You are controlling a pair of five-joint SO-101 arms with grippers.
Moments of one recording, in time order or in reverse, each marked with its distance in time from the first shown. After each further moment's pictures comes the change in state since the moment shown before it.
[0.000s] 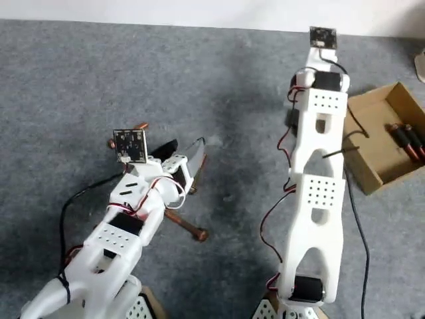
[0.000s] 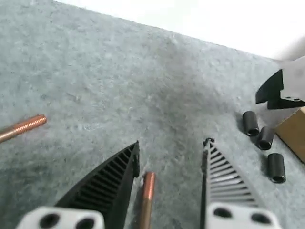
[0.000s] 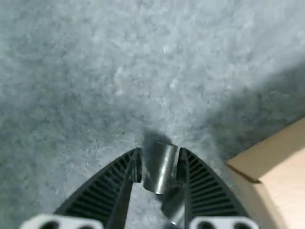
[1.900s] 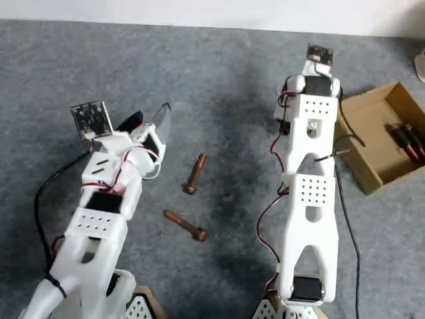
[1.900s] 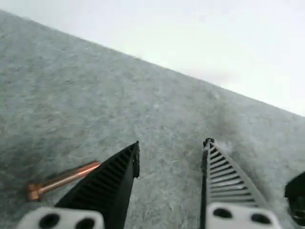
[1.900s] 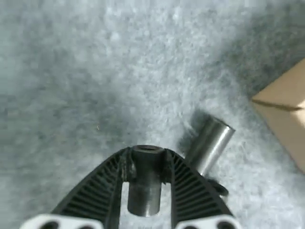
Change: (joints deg) left arm -12.8 0.0 -13.5 11.4 0.0; right arm -1.8 9.1 -14.9 17.0 -10.8
